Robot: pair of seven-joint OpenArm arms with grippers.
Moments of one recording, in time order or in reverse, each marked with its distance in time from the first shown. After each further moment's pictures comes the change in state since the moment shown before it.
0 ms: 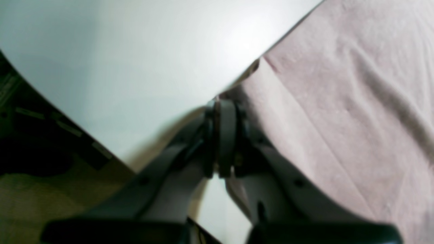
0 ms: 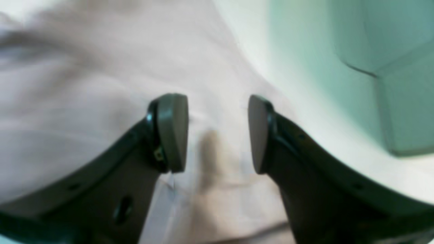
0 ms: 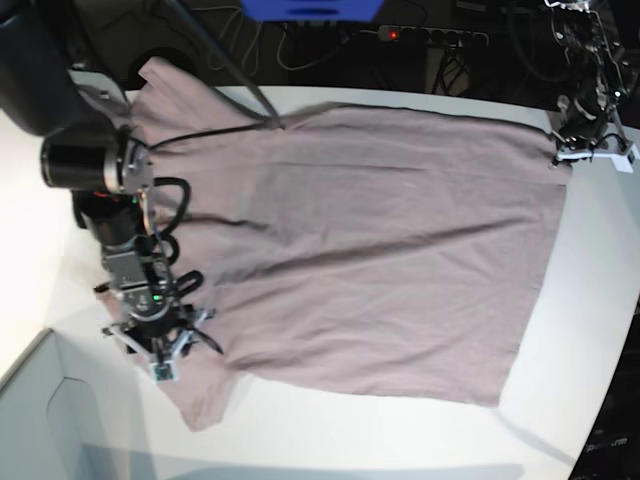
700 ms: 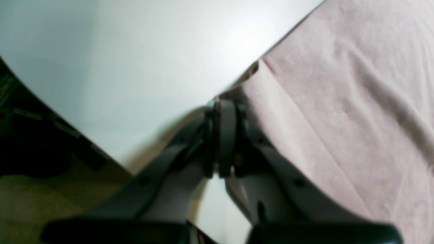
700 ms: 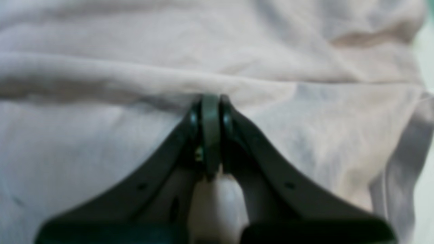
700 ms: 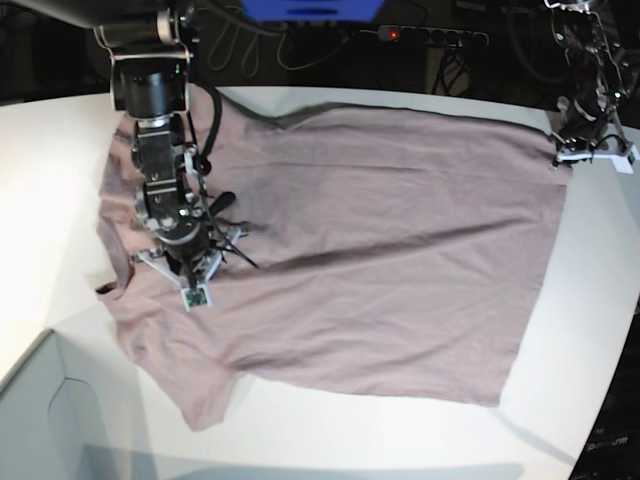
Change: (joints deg) left arm -0.1 0.0 -0.1 -0.2 -0.2 0.0 -0.3; right arm -25.9 -6.1 0.5 38.7 0.6 9.4 -20.9
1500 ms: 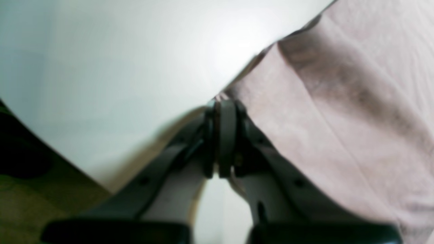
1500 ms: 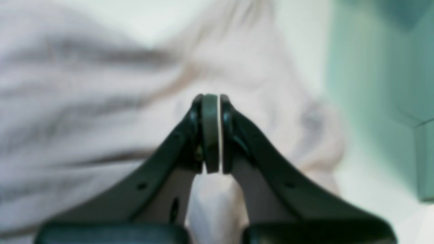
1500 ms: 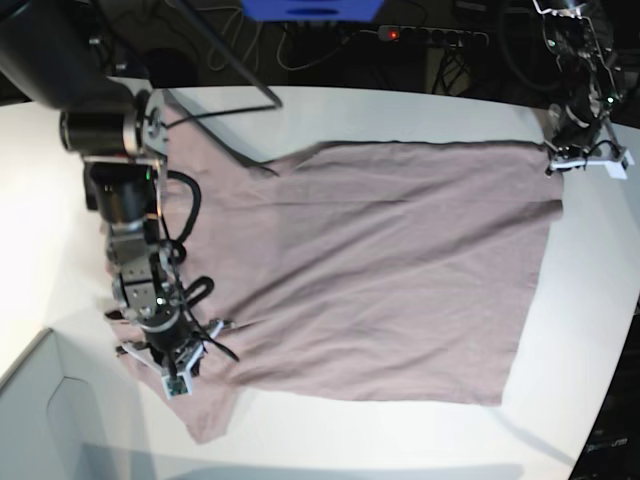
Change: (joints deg) left arm -1.8 2.4 0.1 0.8 0.2 0.3 0.3; right arm 17.9 4.2 -0.1 -16.1 -0.6 1.0 14.1
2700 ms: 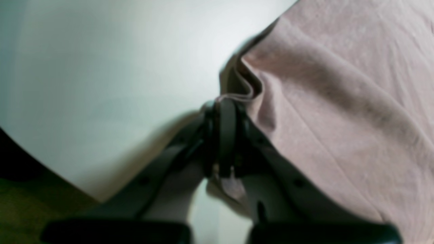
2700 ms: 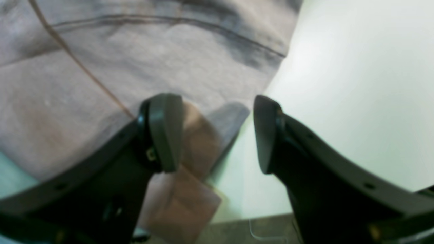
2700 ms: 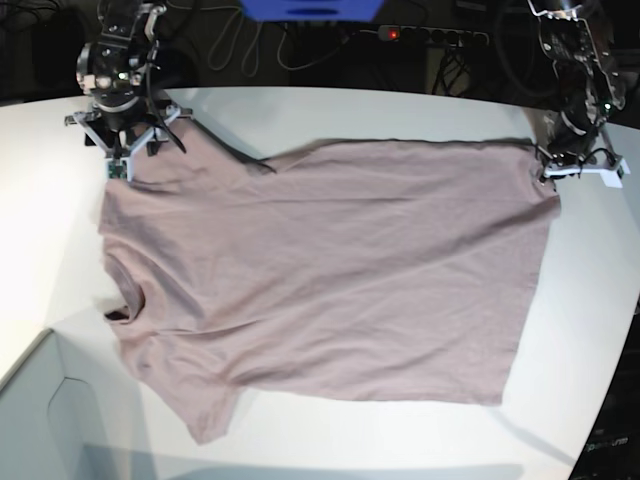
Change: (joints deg) left arm -0.5 0.7 0.3 3.2 0.4 0.4 2.0; right arm -49.2 -10.8 20.3 50.7 0.7 7.2 -24.3
